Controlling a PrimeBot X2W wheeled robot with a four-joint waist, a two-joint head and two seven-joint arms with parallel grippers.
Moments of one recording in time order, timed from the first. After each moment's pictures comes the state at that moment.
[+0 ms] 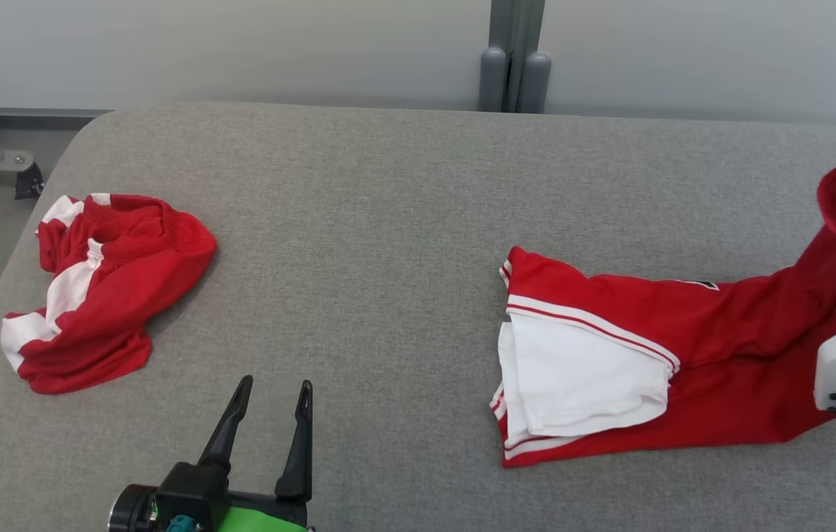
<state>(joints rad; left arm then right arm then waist) 0.08 0.05 -0.21 0.10 -0.18 -0.06 -0.26 -0.17 -0.18 -0.32 0.08 -0.23 0.13 0.14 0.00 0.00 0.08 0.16</state>
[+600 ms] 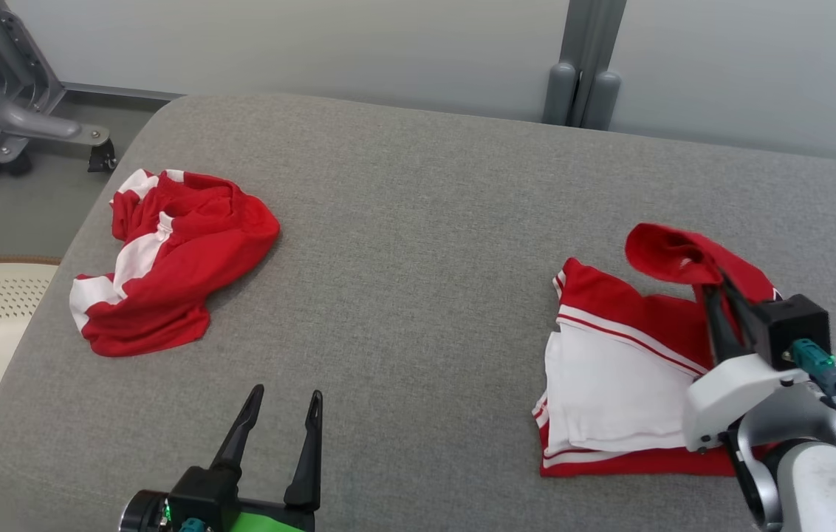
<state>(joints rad) 0.08 0.05 -0.23 0.13 -0.18 -0.07 -0.26 -0.06 -0.05 -0.06 -0.13 -0.15 0.13 0.20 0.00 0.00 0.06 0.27</state>
